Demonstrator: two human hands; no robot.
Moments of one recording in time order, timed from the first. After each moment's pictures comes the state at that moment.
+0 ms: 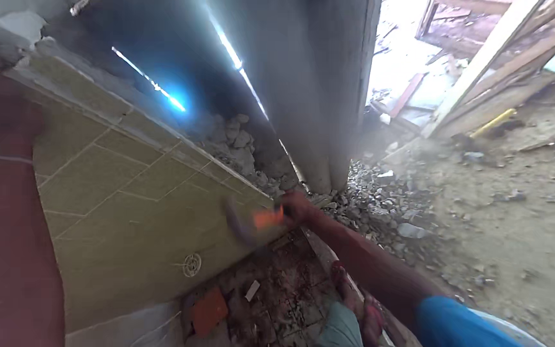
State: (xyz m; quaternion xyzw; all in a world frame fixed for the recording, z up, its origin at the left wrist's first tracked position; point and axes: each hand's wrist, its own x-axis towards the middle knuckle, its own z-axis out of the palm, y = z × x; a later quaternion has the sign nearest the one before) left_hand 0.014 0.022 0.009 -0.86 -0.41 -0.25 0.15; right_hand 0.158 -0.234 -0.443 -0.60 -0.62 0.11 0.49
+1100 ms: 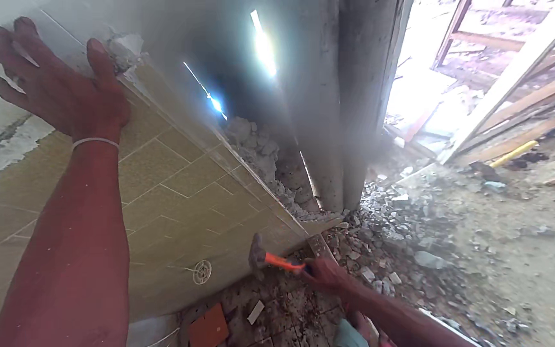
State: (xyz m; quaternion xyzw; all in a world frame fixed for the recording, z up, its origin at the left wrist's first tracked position) left_hand 0.005 0.048 0.012 -0.76 -0.45 -0.41 0.23; right_hand 0.059 -0.305 -0.507 -0.73 -0.51 0.40 0.22
